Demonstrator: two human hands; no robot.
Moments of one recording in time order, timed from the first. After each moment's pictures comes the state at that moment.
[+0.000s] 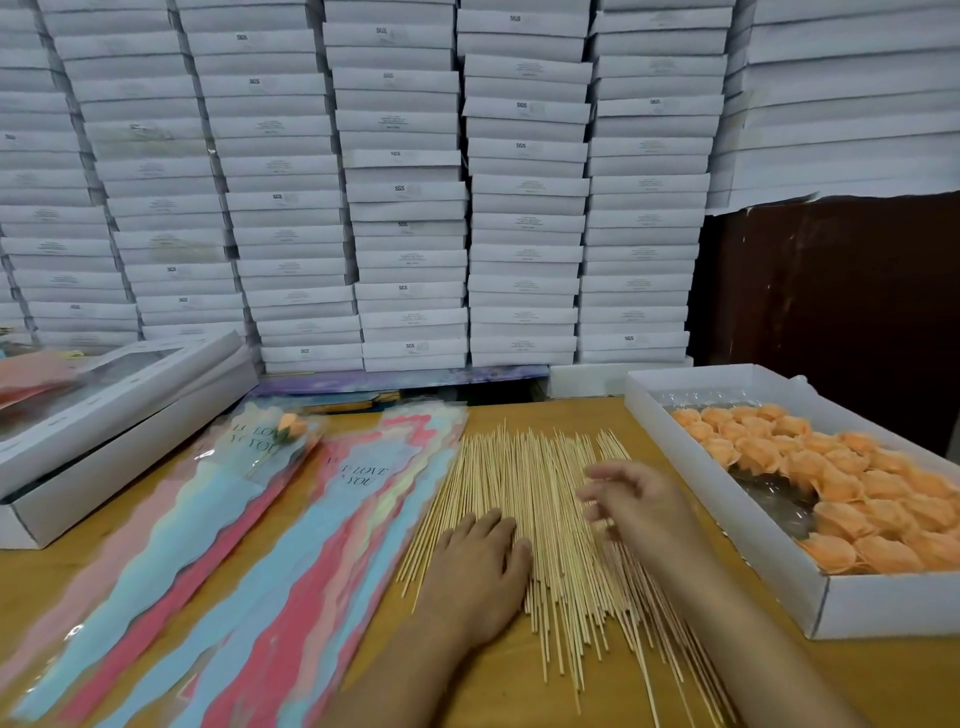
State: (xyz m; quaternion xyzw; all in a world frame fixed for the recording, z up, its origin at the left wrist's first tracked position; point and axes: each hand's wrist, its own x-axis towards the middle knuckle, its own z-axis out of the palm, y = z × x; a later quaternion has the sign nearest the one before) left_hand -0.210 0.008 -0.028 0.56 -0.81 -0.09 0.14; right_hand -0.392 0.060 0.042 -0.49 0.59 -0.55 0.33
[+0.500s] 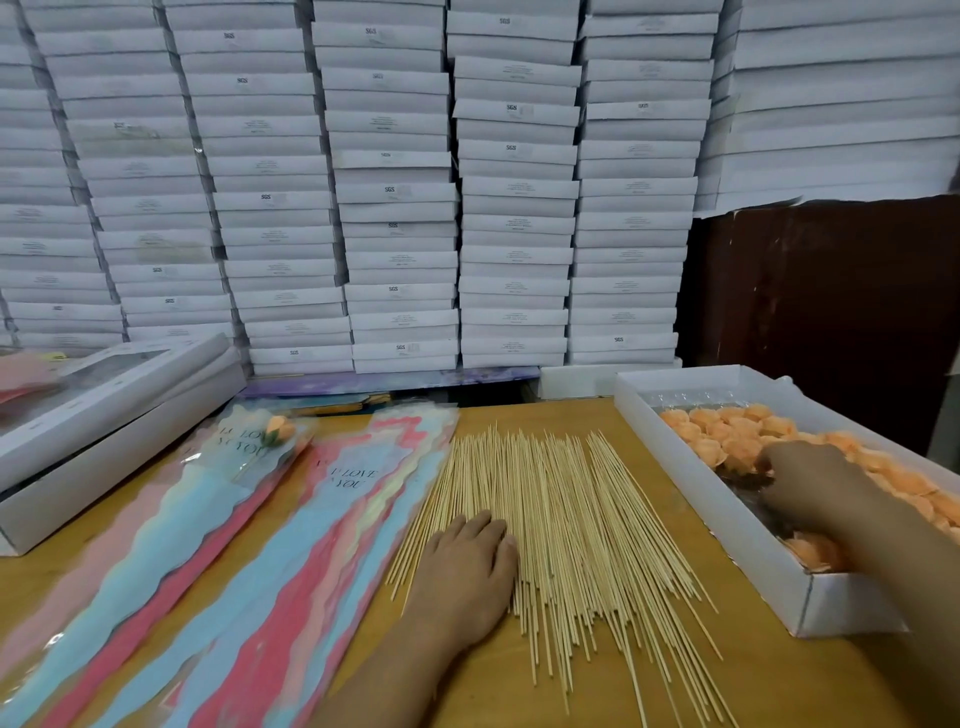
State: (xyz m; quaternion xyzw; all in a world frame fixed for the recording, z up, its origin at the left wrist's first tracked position) left_hand -0.209 0.006 -0.029 0.56 -0.81 -0.10 0.15; right_hand -0.561 0.034 0.048 -0.52 0.85 -0.06 -0.08
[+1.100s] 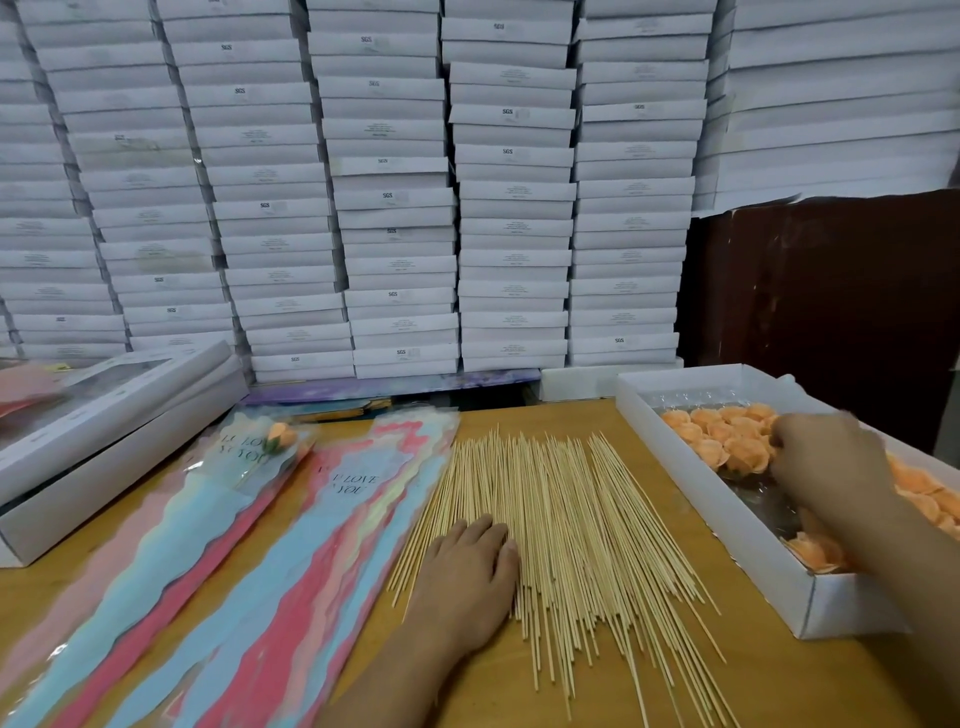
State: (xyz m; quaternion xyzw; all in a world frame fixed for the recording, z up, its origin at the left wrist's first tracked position) left_hand -0.209 0.009 -0.023 0.56 -0.81 -0.10 0.15; right_hand -0.559 0.035 0.063 -0.47 0.85 -0.09 -0.23
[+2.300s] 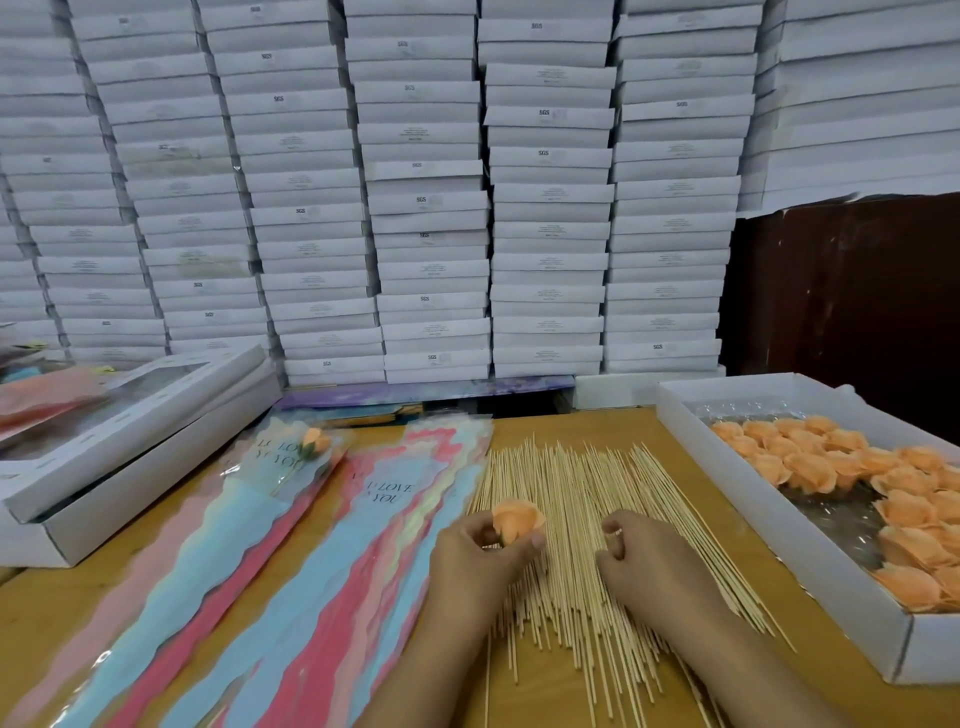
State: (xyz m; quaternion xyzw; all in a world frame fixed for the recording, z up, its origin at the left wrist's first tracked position) left_hand -0.194 0.013 0.006 0.54 -0.57 -0.38 0.49; right_hand -0.379 0.027 0.003 -0.65 0.71 -0.27 0.08
